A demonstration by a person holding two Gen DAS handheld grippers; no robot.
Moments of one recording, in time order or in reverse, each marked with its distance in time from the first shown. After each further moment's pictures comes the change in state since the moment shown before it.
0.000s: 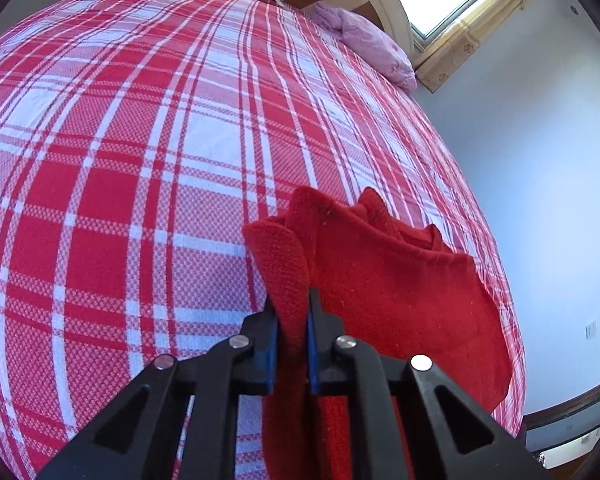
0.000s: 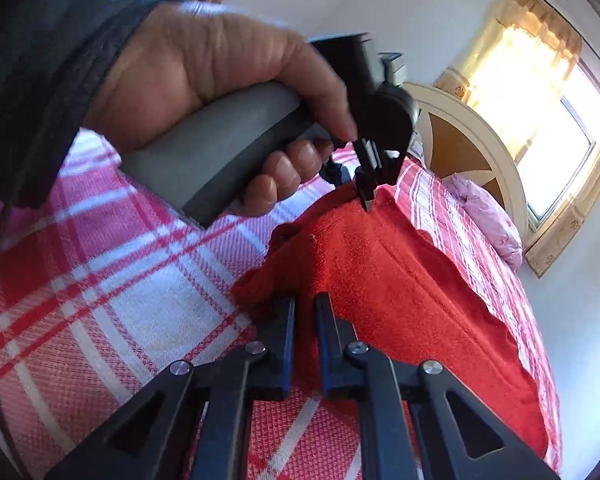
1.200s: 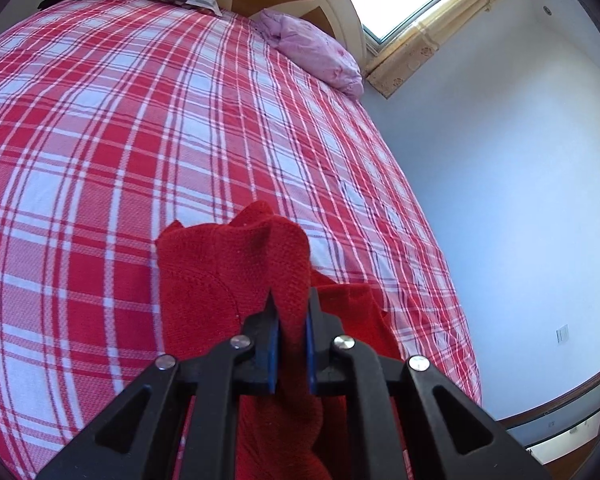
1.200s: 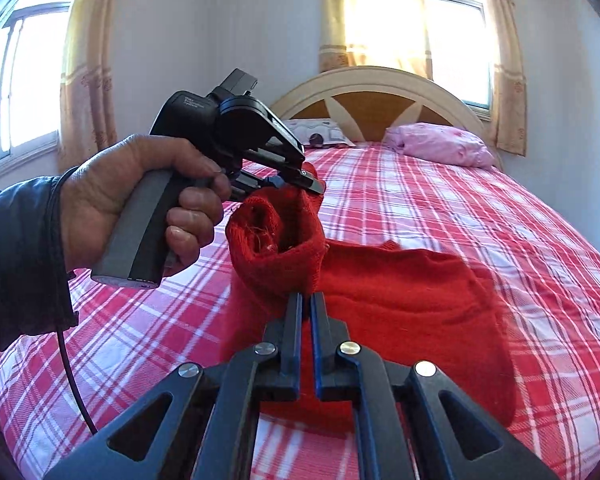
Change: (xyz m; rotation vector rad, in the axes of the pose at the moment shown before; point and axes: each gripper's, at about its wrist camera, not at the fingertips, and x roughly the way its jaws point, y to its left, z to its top) left arm 0.011 -0.141 0.024 0.023 -0.024 -0.131; right arm -0.056 -0.169 -0.066 0.589 -0.117 0.053
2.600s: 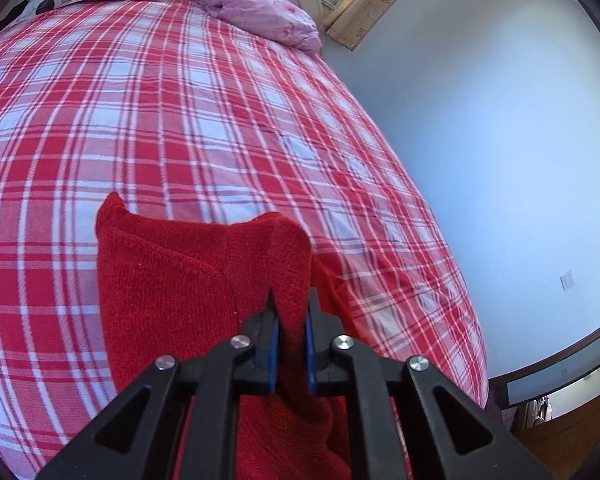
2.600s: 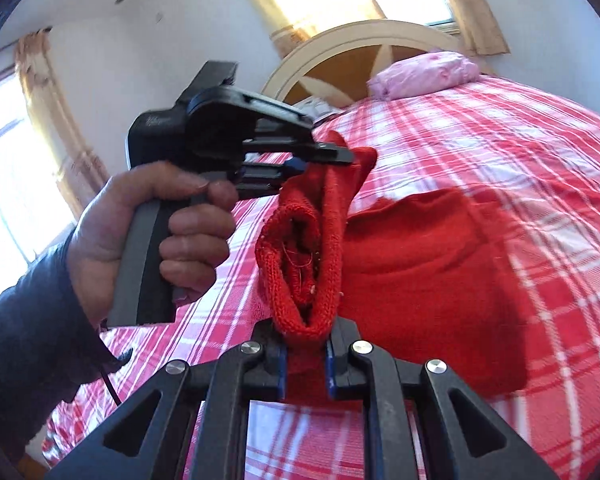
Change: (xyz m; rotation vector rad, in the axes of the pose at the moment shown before) left arm 0.048 -0.084 -0.016 0.148 0.130 -0.020; right arm -0.014 -0.083 -0.009 0.394 0.062 0.193
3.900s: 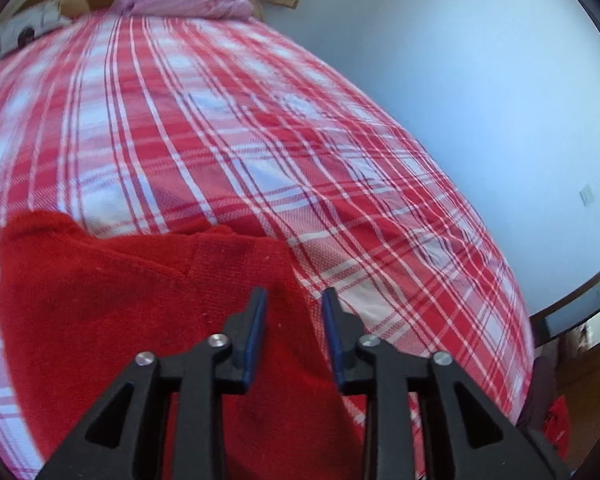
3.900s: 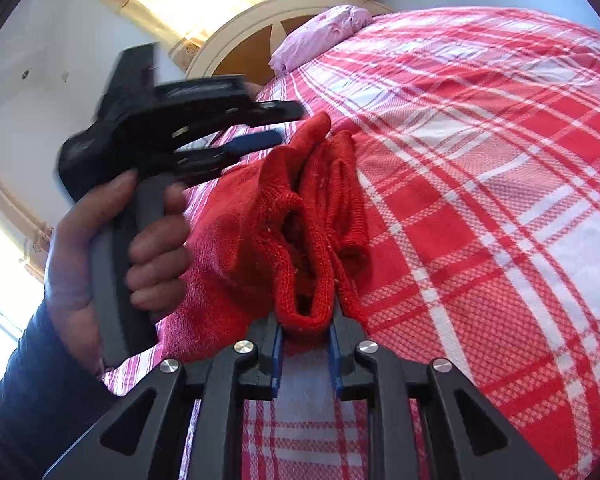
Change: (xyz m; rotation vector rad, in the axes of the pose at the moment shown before) left arm 0.100 -0.089 -0.019 0.274 0.068 0.072; right arm -0.023 -0.113 -0.031 0.339 0.055 -0.098
